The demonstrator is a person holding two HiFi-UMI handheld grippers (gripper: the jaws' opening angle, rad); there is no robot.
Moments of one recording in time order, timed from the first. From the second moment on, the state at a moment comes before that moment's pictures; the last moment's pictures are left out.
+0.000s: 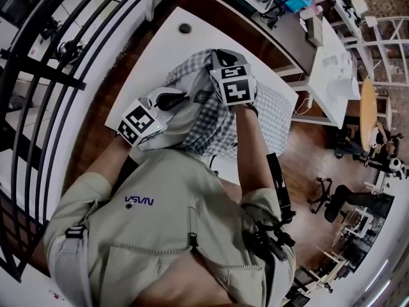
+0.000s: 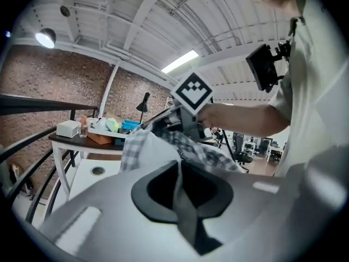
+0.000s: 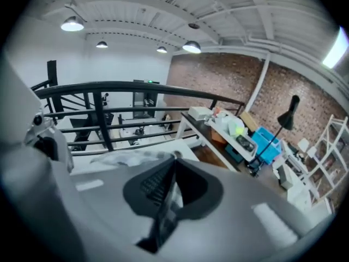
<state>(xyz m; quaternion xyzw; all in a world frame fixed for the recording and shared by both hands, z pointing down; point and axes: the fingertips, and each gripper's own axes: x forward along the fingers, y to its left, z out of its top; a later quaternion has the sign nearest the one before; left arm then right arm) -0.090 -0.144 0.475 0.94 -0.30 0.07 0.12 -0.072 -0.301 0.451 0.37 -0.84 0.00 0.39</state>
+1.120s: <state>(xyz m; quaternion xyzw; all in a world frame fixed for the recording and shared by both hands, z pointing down) -0.179 -0.205 0.510 0.89 -0.41 0.01 0.19 0.080 -0.296 0.475 0.55 -0.77 0.07 0.33</state>
